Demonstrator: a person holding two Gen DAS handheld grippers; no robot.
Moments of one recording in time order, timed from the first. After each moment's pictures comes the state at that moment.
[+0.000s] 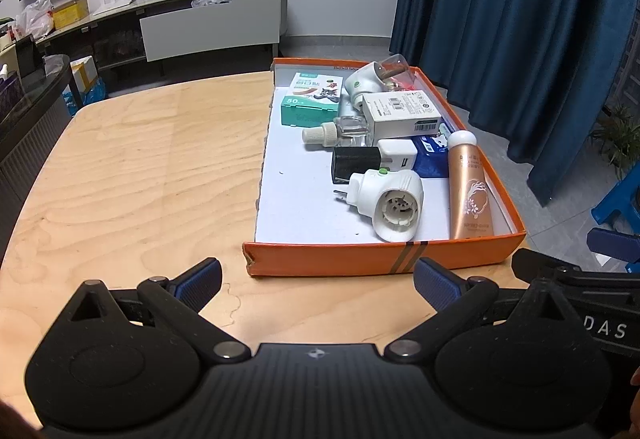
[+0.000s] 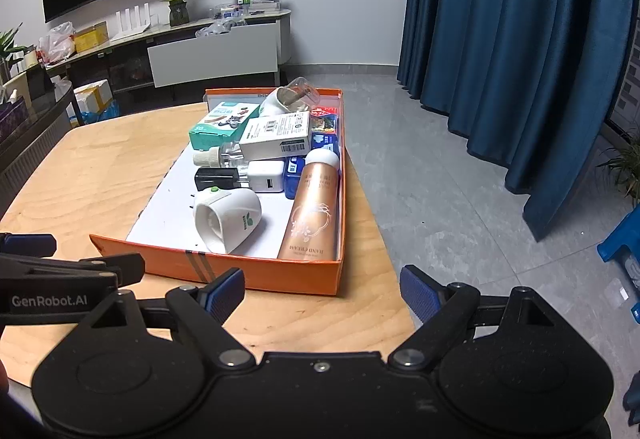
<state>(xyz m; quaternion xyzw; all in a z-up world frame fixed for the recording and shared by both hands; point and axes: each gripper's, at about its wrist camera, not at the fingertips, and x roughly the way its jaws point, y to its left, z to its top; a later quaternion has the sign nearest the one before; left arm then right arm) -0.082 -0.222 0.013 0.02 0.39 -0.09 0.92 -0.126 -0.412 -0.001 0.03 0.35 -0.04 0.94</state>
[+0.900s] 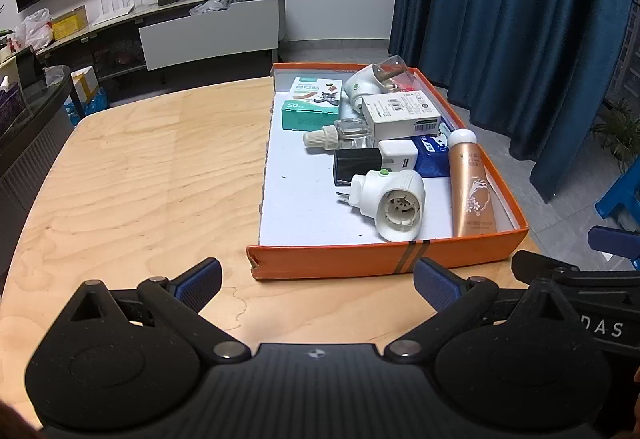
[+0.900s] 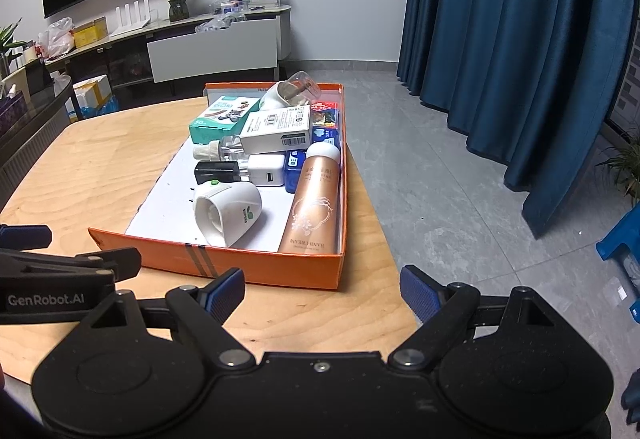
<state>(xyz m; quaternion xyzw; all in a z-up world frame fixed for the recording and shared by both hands) -0.083 -0.222 0.013 0.04 0.38 -0.09 0.92 -0.128 -0.409 -0.004 0.02 0.35 -0.05 0.94</state>
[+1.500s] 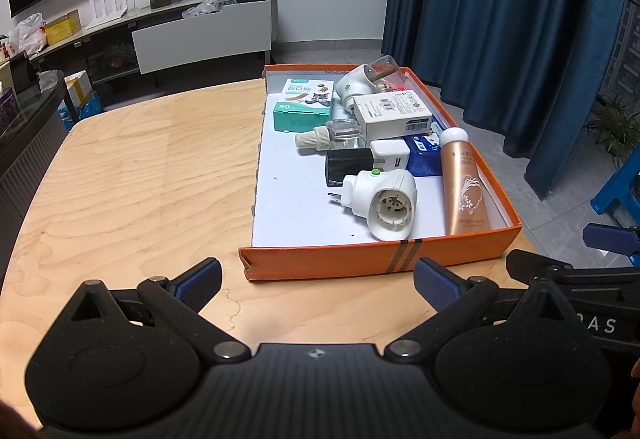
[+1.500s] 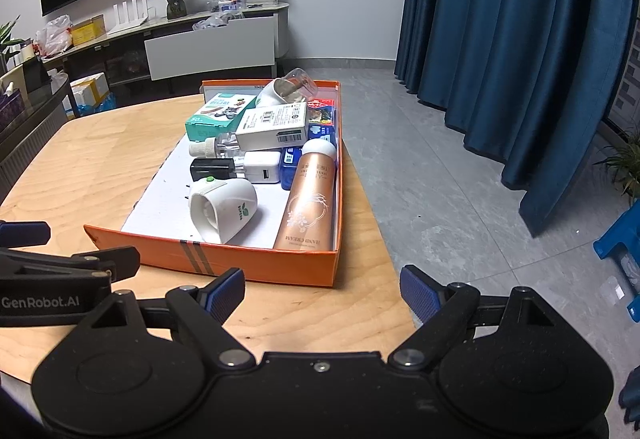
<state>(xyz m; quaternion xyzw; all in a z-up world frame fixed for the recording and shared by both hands) -0.084 -0.225 0.014 0.04 0.38 -0.10 0.92 -0.126 -0.411 -0.005 0.02 0.35 -0.05 0.93</state>
